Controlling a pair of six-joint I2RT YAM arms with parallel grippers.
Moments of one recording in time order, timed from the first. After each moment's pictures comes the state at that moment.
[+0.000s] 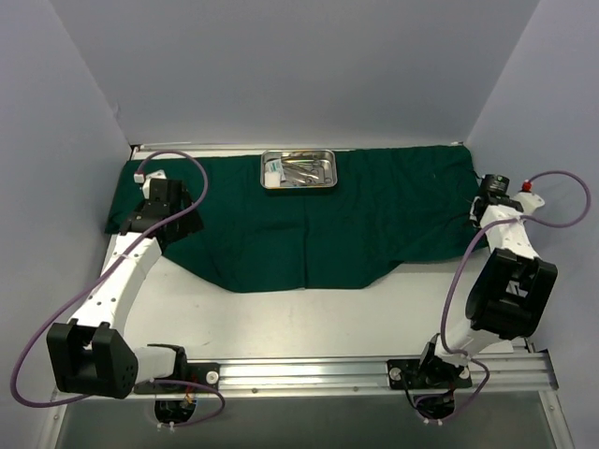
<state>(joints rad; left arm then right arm) -0.14 1.28 1.09 -0.71 -0.37 -0.49 -0.34 1.62 1.13 -0.58 0.64 0.62</state>
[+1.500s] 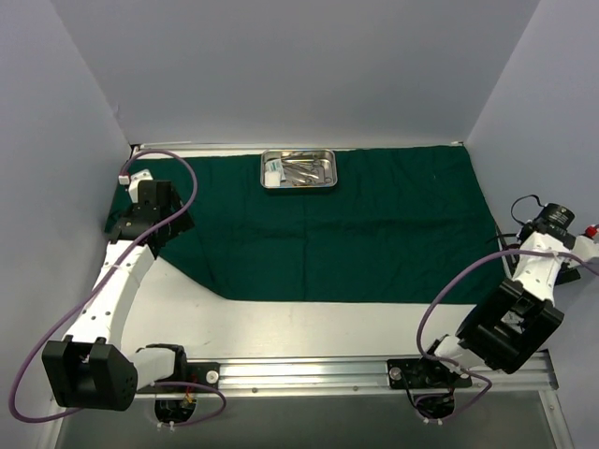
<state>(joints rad) -0.10 1.20 1.08 -0.71 -0.42 -0.49 -0.73 1.41 1.05 -0.76 0.52 0.65</state>
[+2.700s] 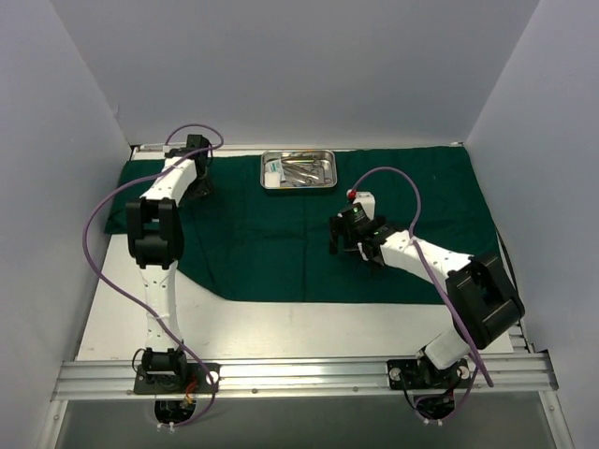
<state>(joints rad) -0.09 2.32 2.01 -0.90 -0.50 -0.62 0.55 1.55 0.90 -0.29 0.34 0.47</state>
